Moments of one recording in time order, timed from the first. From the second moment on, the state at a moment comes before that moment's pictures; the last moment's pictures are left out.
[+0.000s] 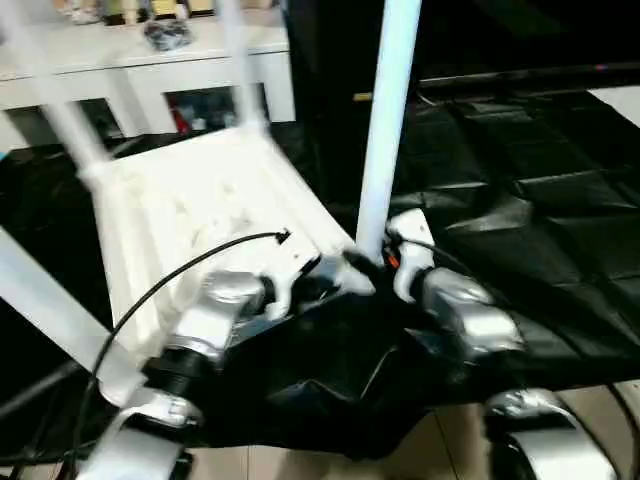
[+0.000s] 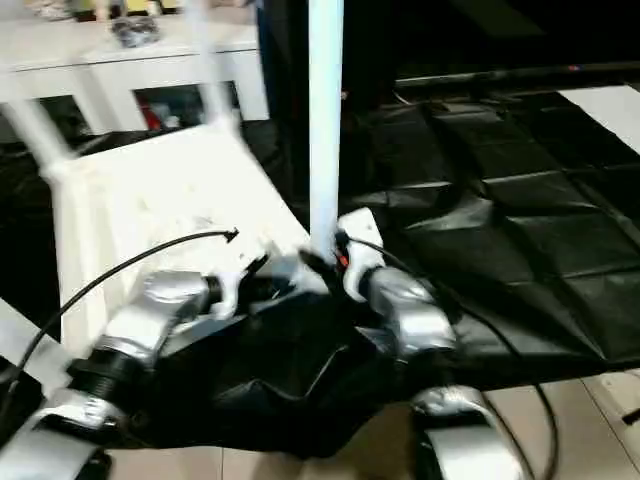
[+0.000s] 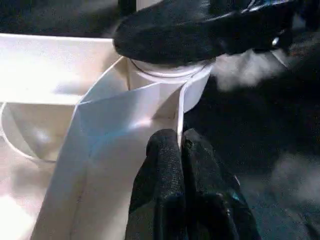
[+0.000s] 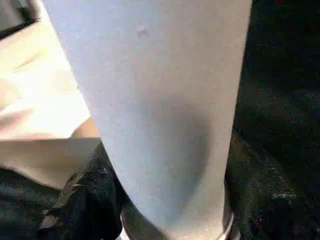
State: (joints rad) left arm -0.55 0.12 -0.16 0.57 0.05 0.28 -0.80; right arm -0.60 -0.04 -0.04 0.76 0.03 0.10 0.53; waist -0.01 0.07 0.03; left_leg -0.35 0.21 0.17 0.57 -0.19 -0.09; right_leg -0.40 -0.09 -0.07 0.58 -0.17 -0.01
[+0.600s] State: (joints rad) left arm -0.51 0.16 -0.23 0.48 0.04 0.25 -0.92; right arm -0.45 -0.26 0.03 0.54 0.09 0.10 0.91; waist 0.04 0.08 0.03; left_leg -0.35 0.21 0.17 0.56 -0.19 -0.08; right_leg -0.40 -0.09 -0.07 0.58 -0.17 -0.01
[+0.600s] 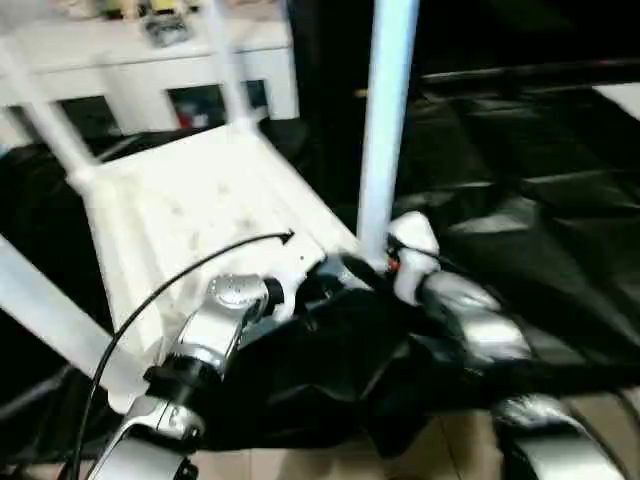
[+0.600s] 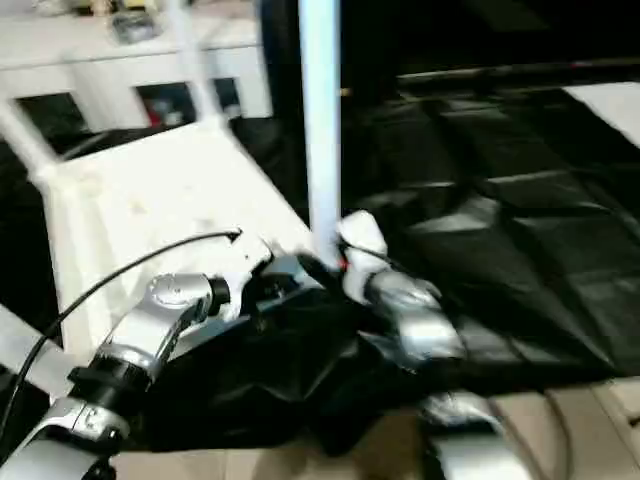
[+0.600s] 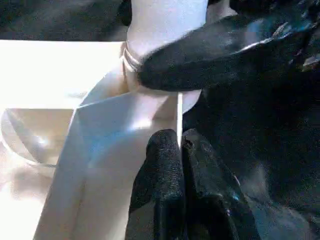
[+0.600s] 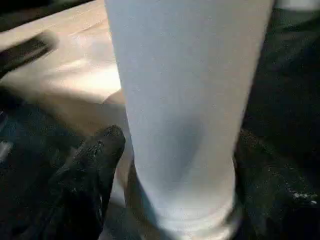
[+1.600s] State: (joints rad) left arm -0.49 0.31 -0.36 0.46 -0.02 0.07 -1.32; right arm -0.42 -0.48 -0.13 0.45 0.23 0.23 0.94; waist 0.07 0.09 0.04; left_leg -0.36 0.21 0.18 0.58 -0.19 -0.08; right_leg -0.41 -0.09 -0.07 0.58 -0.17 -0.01
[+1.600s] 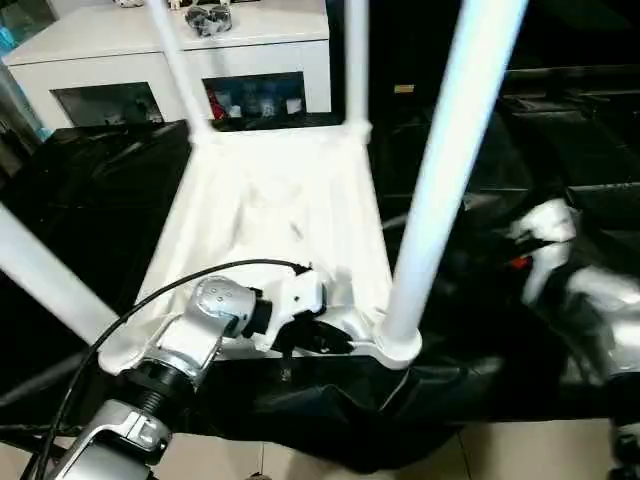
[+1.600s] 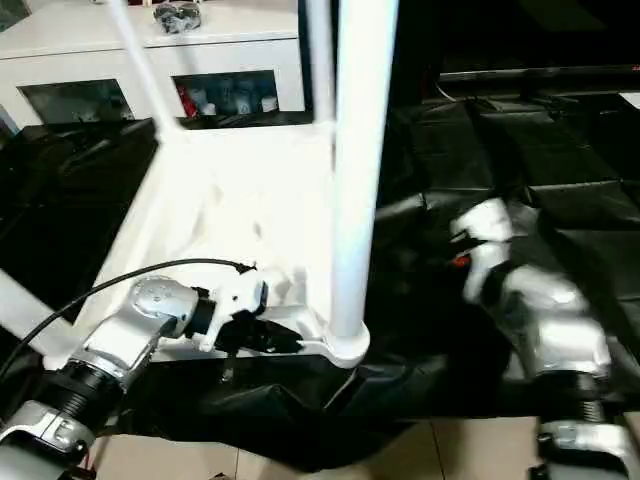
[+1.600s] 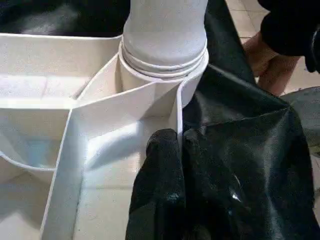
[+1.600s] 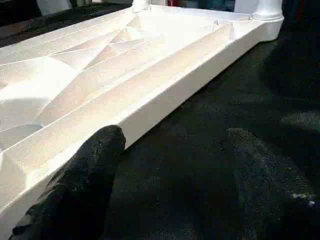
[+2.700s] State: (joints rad) left arm -0.41 0.19 0.05 0.24 -0.19 0.09 -0.72; right arm -0.35 -0.30 -0.19 0.23 0.22 0.28 0.53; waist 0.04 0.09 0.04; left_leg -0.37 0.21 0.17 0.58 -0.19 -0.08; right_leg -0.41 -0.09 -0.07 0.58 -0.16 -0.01
